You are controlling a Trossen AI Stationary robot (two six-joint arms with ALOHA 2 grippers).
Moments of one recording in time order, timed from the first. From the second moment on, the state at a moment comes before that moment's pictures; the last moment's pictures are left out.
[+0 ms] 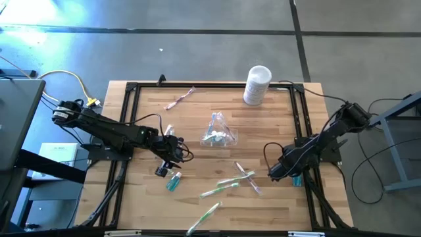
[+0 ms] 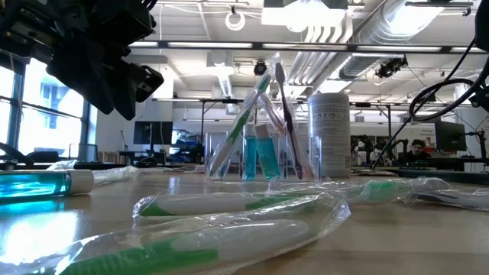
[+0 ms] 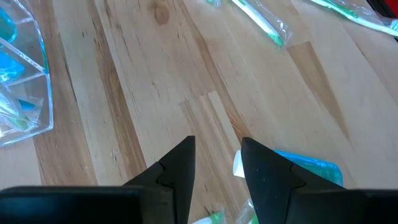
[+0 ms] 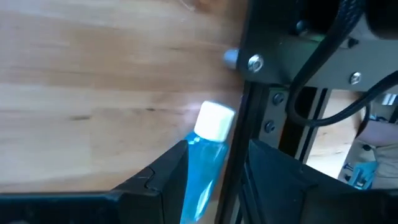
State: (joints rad) left arm -0.20 1.23 0.68 -0.29 0.17 0.11; right arm 0.59 1.42 0.71 -1.22 -0.21 1.97
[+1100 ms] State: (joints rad) left arm -0.20 1.23 0.68 -0.29 0.17 0.11; right arm 0.57 1.46 0.65 -1.14 -0.26 2.09
